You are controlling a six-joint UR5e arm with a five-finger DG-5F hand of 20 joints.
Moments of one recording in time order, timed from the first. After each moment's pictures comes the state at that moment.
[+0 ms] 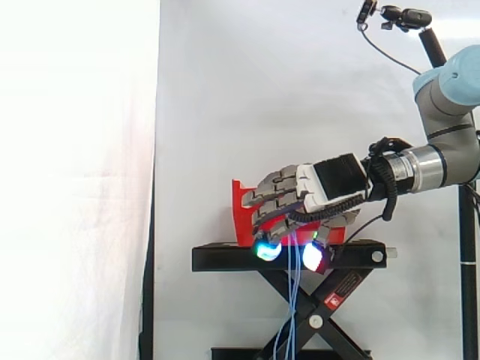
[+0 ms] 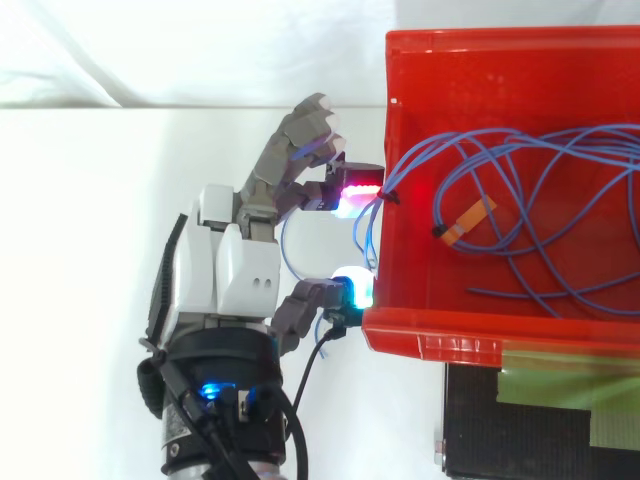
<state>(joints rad) -0.15 -2.20 -1.12 -3.18 -1.86 -2.65</state>
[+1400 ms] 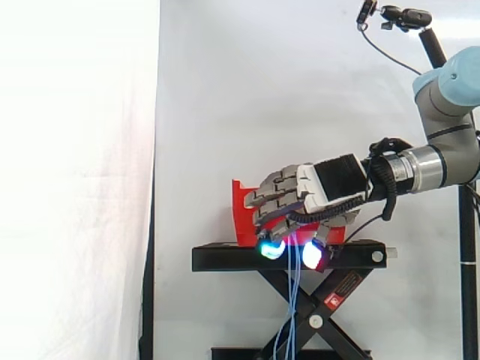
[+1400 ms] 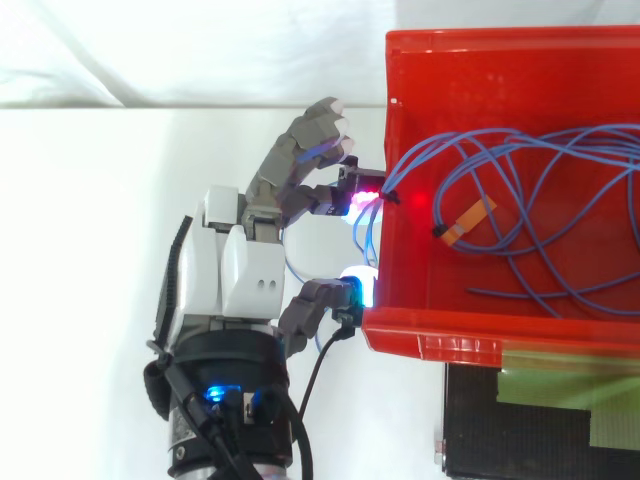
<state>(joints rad) -0.16 -2.20 -1.12 -3.18 -1.86 -2.68</state>
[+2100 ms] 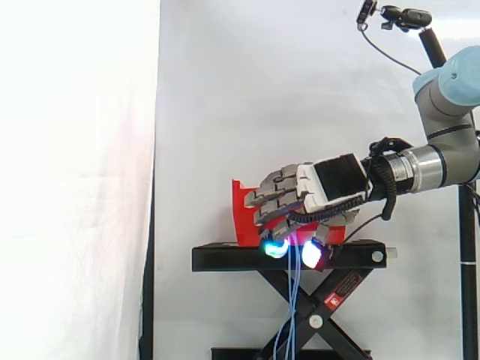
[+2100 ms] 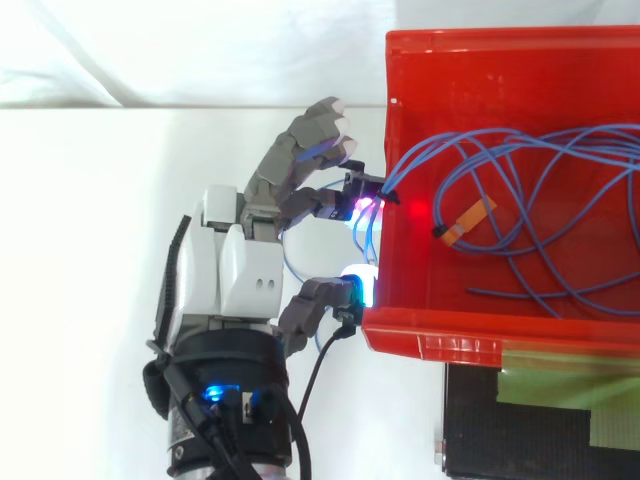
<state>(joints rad) -0.16 -2.20 -1.12 -3.18 -1.86 -2.69</state>
